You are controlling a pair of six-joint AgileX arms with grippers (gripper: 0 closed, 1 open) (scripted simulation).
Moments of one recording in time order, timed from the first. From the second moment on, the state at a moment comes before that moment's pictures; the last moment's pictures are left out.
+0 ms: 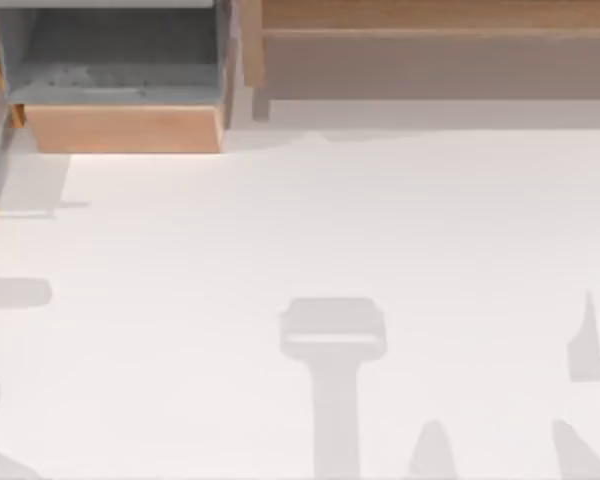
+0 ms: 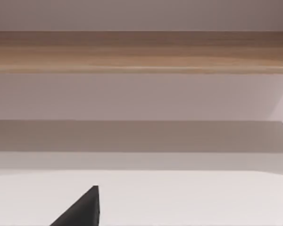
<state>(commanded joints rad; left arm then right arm) 0.54 2.12 0.73 1.37 0.58 1.58 0.00 0.00 0.00 0.00 0.00 0.00</state>
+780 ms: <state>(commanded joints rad) 0.47 2.22 0.94 1.24 0.51 1.58 0.00 0.00 0.00 0.00 0.00 0.00</state>
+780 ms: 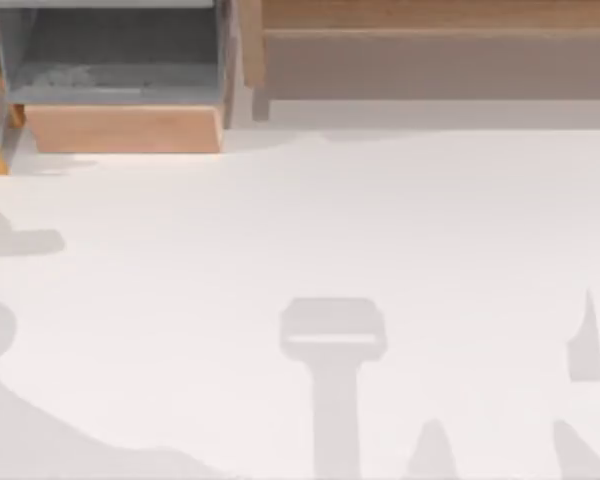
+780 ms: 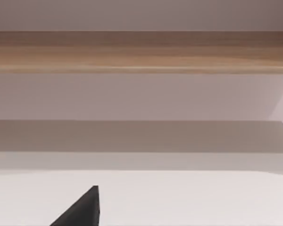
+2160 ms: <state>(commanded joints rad) 0.39 2.36 1.25 1.08 0.43 1.57 0.00 0.00 0.00 0.00 0.00 0.00</state>
